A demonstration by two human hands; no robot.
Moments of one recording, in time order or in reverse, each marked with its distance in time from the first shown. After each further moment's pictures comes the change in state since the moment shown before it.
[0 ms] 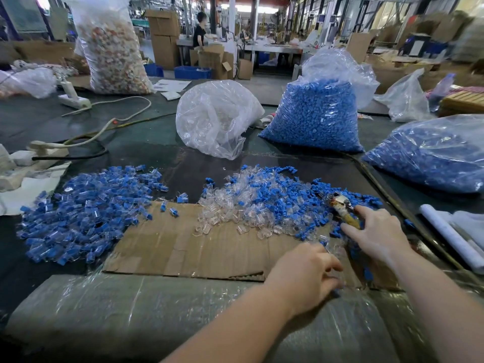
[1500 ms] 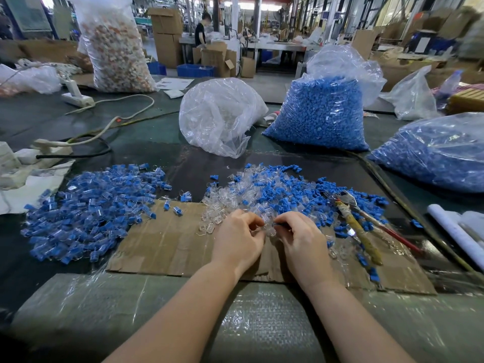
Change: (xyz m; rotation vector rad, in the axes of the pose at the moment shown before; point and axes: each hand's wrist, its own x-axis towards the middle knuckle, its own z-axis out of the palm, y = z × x) left_hand -0.015 -0.081 -0.034 -0.129 0.521 -0.433; right_hand -0.061 -0.101 0.052 0.546 0.292 -0.514
